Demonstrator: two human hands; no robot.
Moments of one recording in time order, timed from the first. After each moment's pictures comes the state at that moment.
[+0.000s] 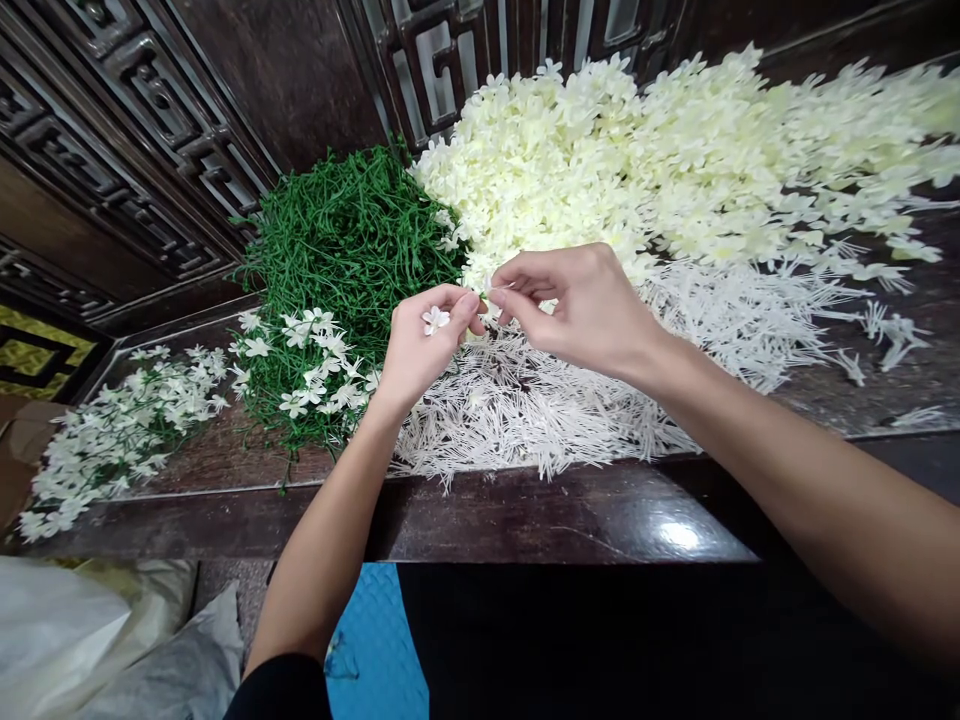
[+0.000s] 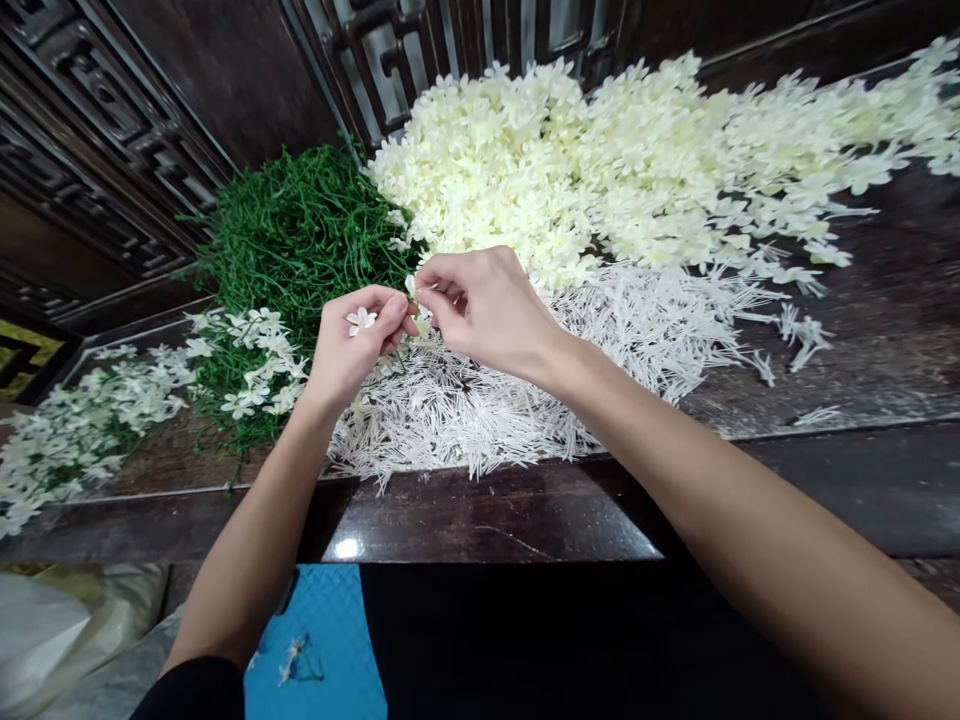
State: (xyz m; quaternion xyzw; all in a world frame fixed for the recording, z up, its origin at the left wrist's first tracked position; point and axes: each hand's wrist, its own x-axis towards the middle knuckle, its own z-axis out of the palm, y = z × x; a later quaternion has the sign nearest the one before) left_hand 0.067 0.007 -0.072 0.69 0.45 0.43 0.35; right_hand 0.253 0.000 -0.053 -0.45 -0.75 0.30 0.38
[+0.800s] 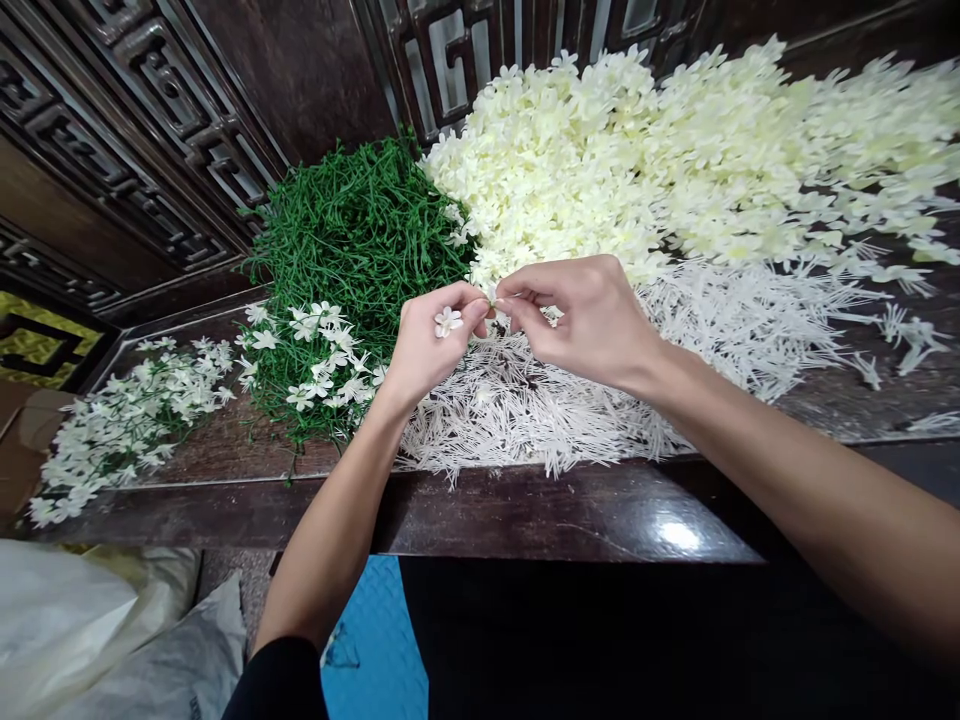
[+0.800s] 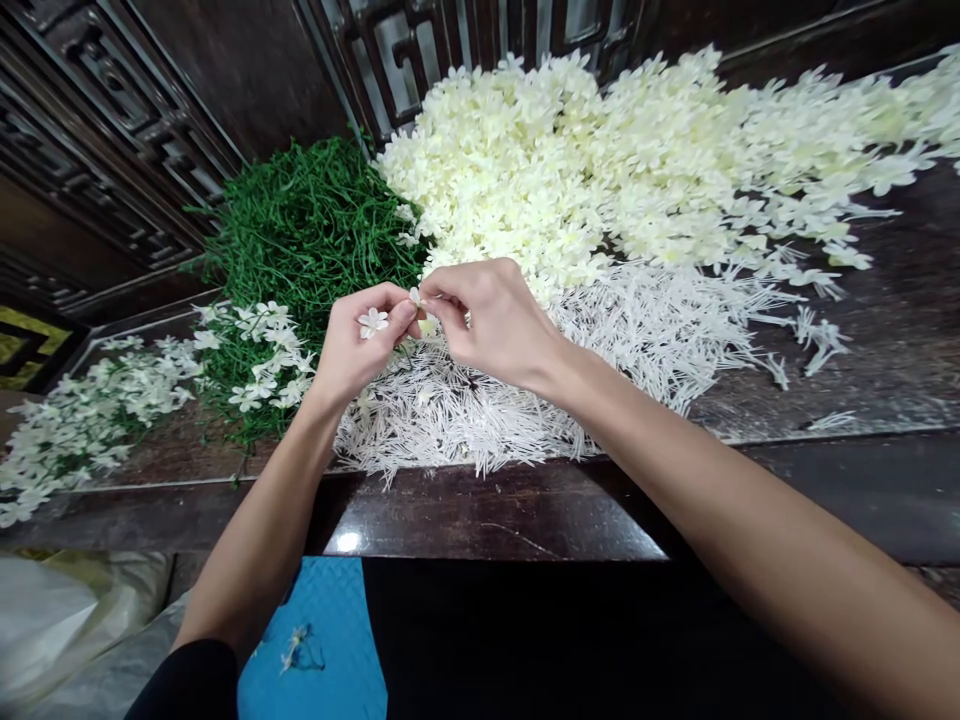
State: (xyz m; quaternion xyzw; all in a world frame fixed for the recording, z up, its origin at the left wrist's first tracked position) left_hand 0.064 0.005 -0.066 0.76 0.42 0.41 0.29; right_hand 0.249 -0.002 -0.061 -0.40 -0.79 0.25 0.39
